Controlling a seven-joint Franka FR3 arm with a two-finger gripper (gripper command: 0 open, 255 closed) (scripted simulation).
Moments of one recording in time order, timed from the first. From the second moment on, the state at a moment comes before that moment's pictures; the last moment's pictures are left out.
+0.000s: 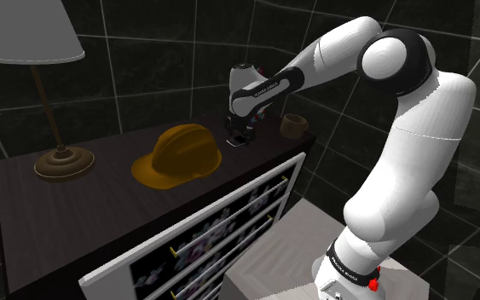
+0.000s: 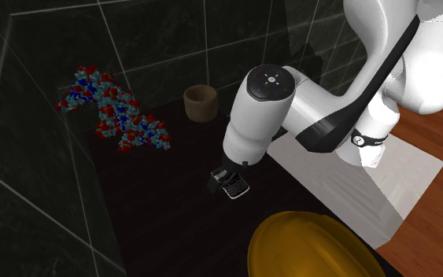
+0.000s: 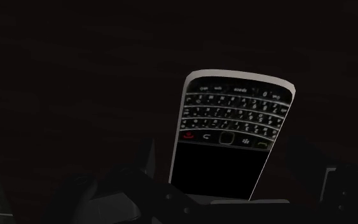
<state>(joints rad) -0.40 0.22 0.27 -2.07 -0.36 2.30 1.58</state>
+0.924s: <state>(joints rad) -0.40 0.22 0.27 -2.07 -0.36 2.30 1.57</state>
